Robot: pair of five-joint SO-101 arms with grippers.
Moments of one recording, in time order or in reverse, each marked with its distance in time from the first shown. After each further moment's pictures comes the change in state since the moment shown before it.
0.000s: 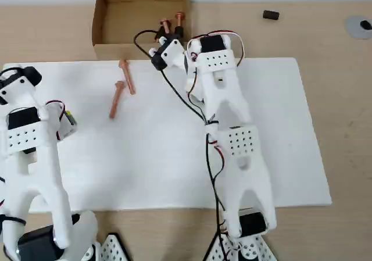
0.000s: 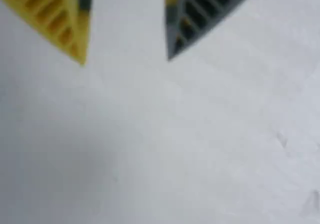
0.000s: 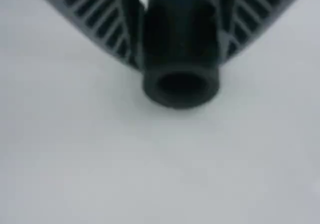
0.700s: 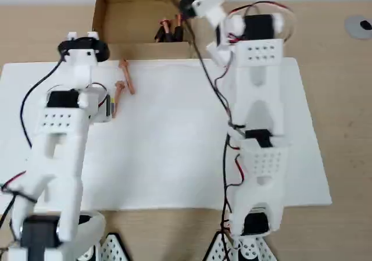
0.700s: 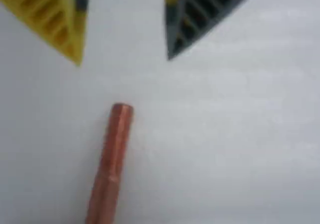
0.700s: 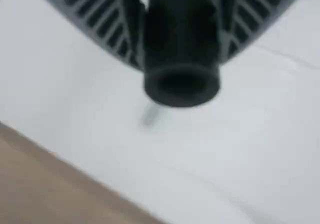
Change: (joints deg) left arm 18.7 8.9 -10.5 -2.9 -17.9; right arm 7.7 -28.4 0.0 0.9 -12.6
